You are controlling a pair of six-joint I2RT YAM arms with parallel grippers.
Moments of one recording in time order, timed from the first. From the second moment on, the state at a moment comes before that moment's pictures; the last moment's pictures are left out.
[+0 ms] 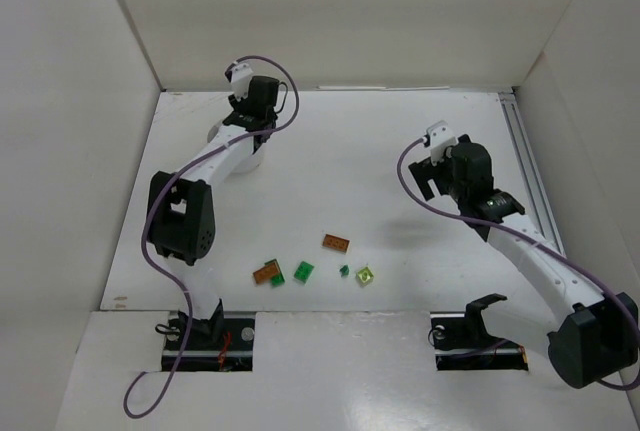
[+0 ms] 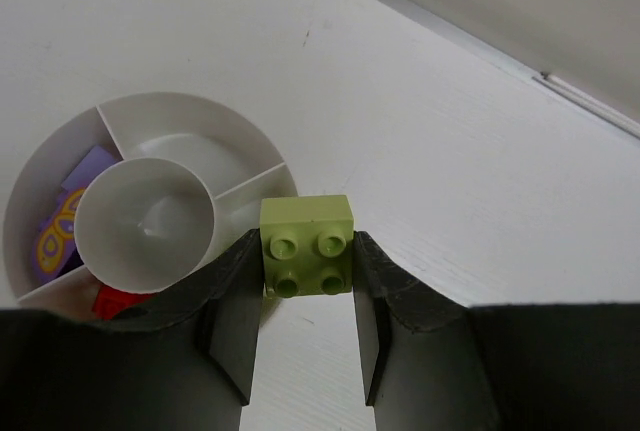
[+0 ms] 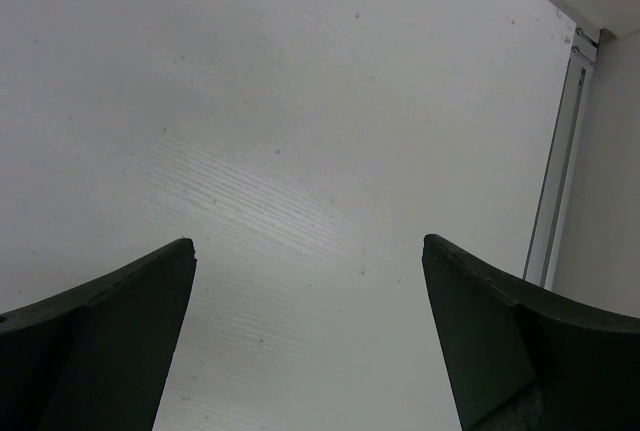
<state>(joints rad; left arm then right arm) -0.34 1.82 1.47 -0.23 -0.57 -0.57 0.34 1.08 0.81 -0.22 0.20 -0.34</state>
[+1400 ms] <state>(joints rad) -0.38 1.62 1.33 -0.31 -0.46 -0.59 0.53 1.09 0.81 -0.28 0.08 -0.34</state>
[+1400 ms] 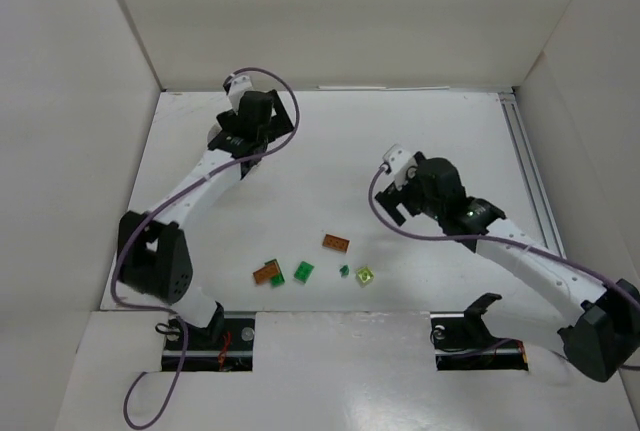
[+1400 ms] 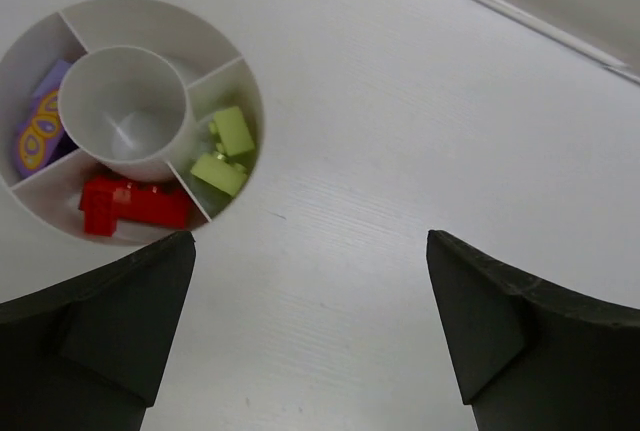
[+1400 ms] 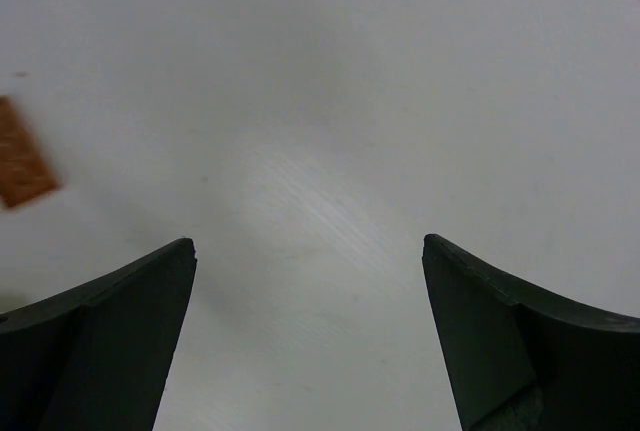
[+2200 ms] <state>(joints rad) -0.48 0.93 0.70 -0.25 -0.20 -0.73 1.14 1.32 0.64 -0.33 0.08 0.07</state>
